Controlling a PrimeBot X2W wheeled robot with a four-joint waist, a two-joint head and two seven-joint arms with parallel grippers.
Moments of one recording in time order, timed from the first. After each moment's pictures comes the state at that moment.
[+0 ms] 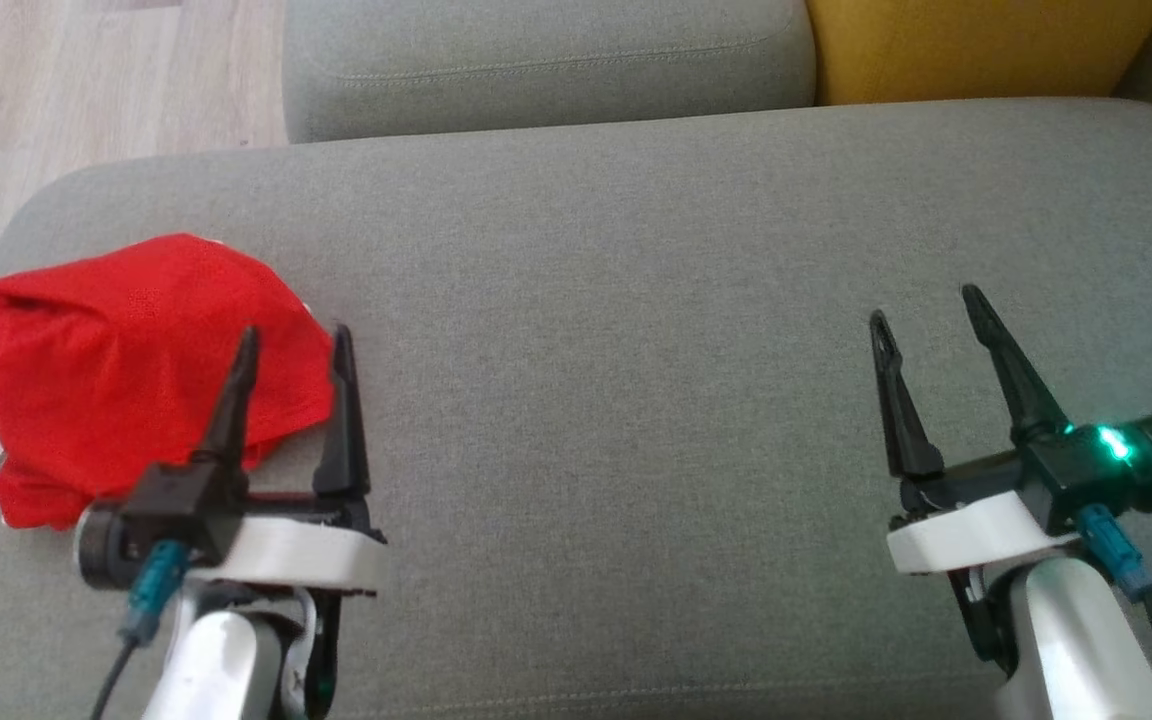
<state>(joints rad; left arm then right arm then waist) -0.07 0.13 -0.27 -0.05 -0.22 0.18 -0.22 -0.12 -0.05 0.07 0.08 -0.12 0.13 -0.22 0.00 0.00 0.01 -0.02</state>
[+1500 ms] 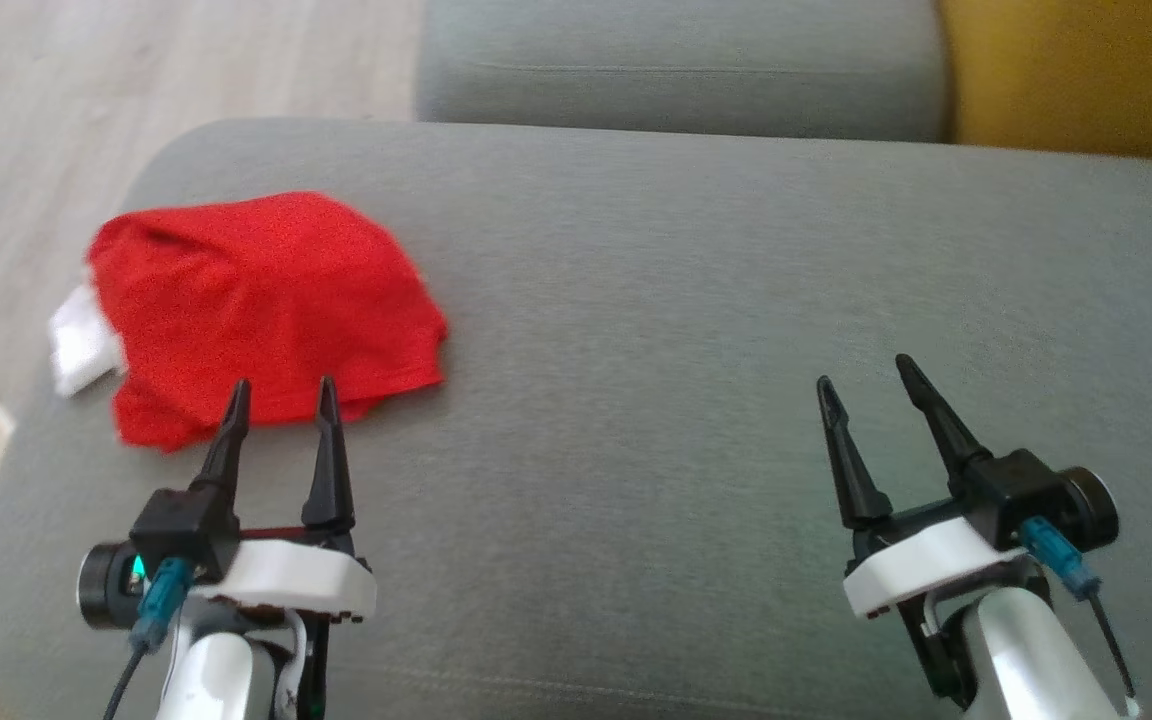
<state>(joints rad) -0.04 0.05 -0.15 0.13 -0.13 0.08 -0.25 -0.12 -0.05 0.14 0.27 0.00 0.13 -0.21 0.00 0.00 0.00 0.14</state>
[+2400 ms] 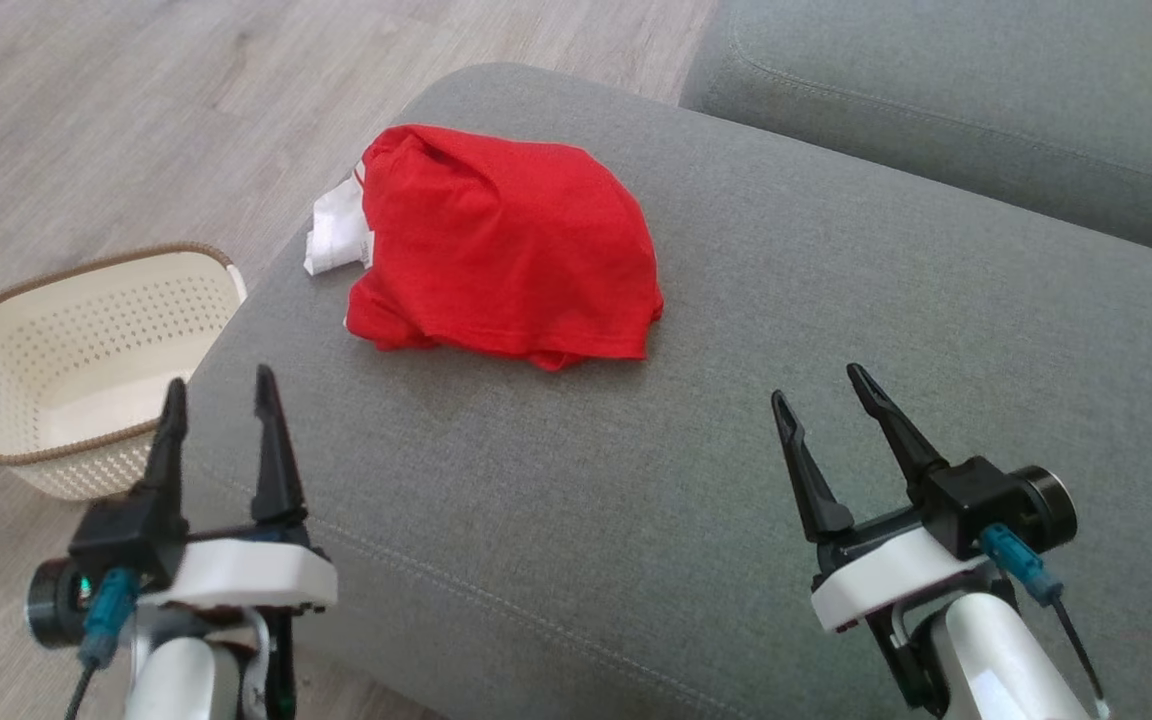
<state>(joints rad) -0.02 0.05 -0.09 0.07 -0.14 0.13 -0.25 -0.12 -0.05 0.22 0.26 0.01 0.13 -0.21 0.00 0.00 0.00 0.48</state>
